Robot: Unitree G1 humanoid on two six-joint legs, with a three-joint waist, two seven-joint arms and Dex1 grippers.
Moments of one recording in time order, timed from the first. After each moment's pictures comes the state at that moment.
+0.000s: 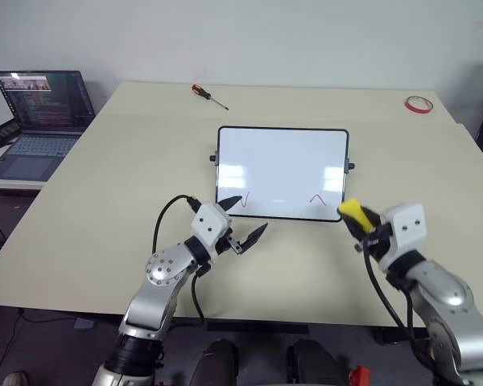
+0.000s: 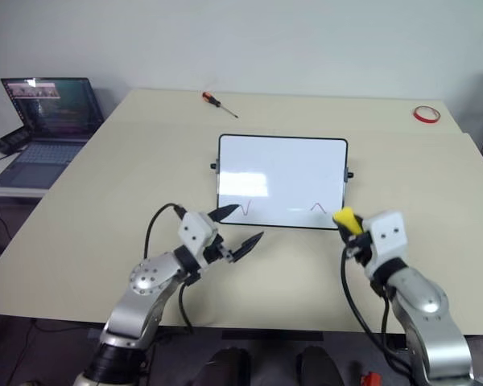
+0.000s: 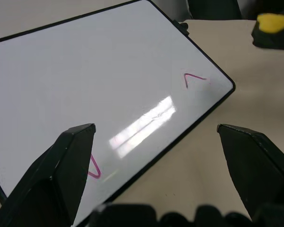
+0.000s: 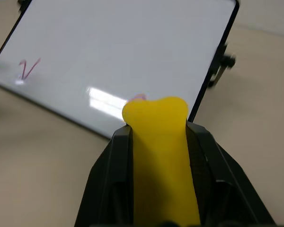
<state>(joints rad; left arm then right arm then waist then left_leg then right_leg) -0.08 0.33 -0.13 -0.24 -0.14 0.08 -0.62 0.20 -0.38 -0.12 -0.70 0.20 0.57 0.35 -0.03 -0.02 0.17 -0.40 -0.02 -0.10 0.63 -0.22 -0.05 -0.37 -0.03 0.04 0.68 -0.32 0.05</state>
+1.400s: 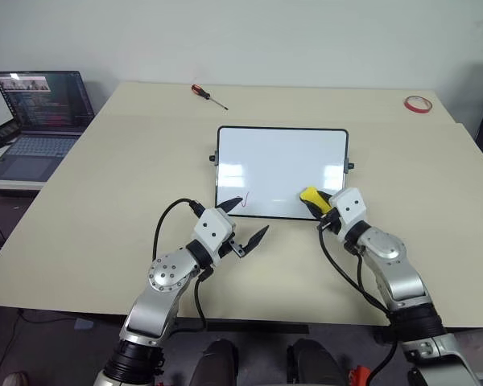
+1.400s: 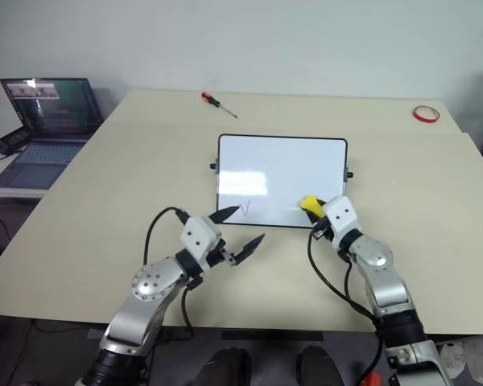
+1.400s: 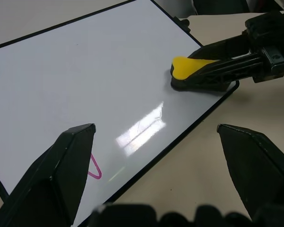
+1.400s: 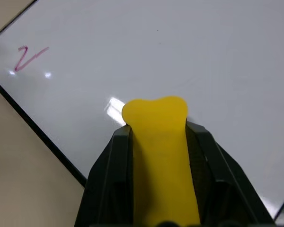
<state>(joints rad) -0.12 0.33 -0.16 -0.23 -0.07 0.08 -0.54 -0.36 -0.40 0.15 0.13 -0.06 0.03 0.46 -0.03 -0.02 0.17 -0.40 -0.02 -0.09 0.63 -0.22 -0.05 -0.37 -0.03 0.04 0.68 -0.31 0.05</state>
